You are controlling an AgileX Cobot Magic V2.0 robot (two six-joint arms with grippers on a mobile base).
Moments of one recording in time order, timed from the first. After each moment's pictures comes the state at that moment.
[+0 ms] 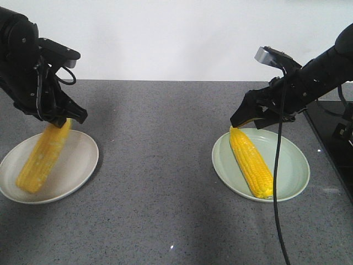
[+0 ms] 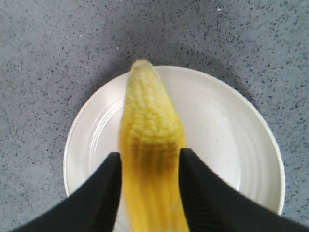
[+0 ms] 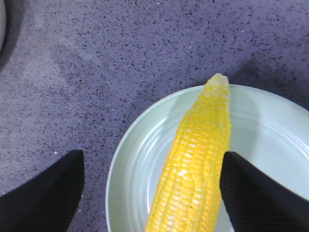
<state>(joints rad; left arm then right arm) -0.26 1.77 -1.64 0.22 1.23 0.01 0.01 1.89 -1.63 0.61 1.23 -0.56</state>
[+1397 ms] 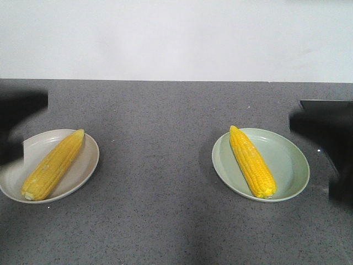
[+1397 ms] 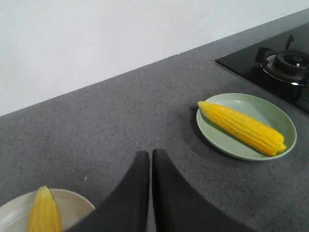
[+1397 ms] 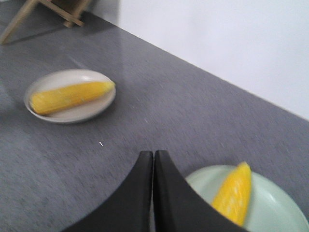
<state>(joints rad) -0.26 0.85 -0.89 -0.61 0.58 0.58 0.01 0.80 -0.82 0.93 0.82 -1.11</state>
